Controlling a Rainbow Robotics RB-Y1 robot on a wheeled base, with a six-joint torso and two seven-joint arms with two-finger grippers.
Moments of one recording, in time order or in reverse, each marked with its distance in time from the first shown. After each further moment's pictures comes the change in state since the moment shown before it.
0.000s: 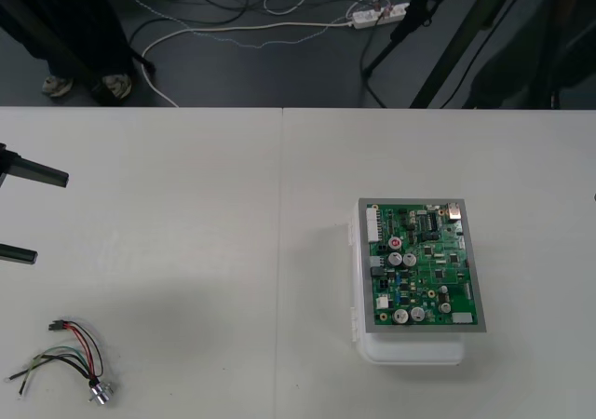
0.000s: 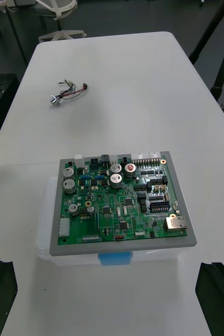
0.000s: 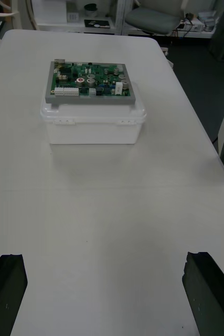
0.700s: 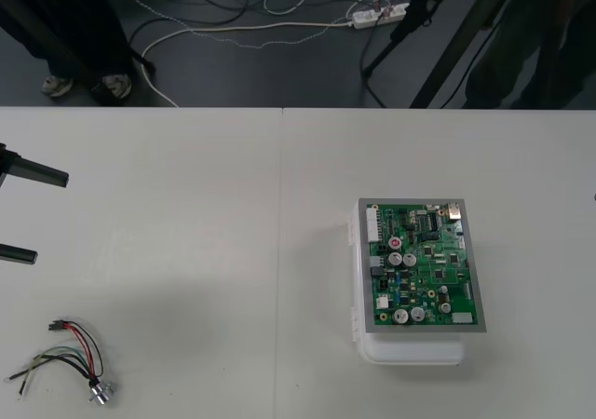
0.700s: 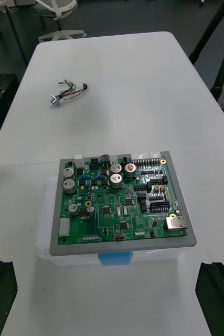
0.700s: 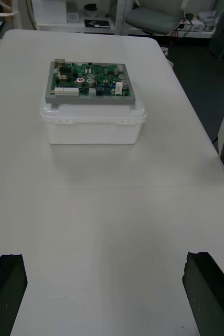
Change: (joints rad) right arm 0.000 0.000 0.000 0.000 0.000 0.000 0.000; left arm 0.000 0.000 0.000 0.000 0.000 0.000 0.000
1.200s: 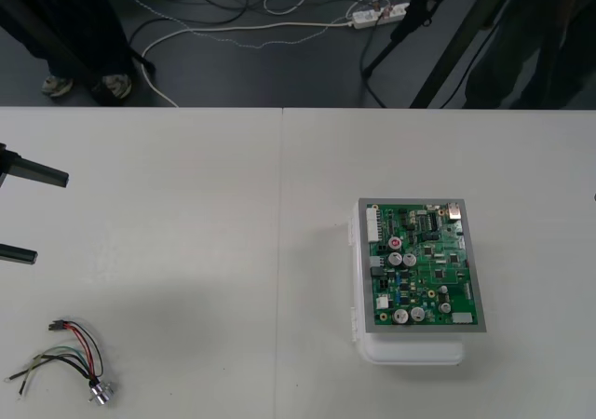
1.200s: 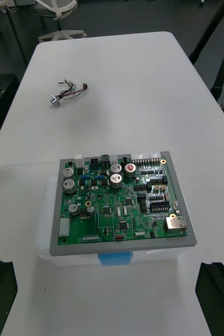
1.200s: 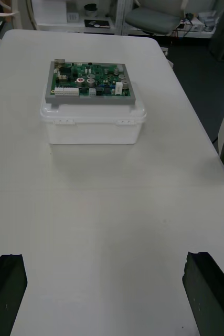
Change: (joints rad) right arm 0.000 0.000 0.000 0.000 0.000 0.000 0.000; left arm 0.000 0.000 0.000 0.000 0.000 0.000 0.000
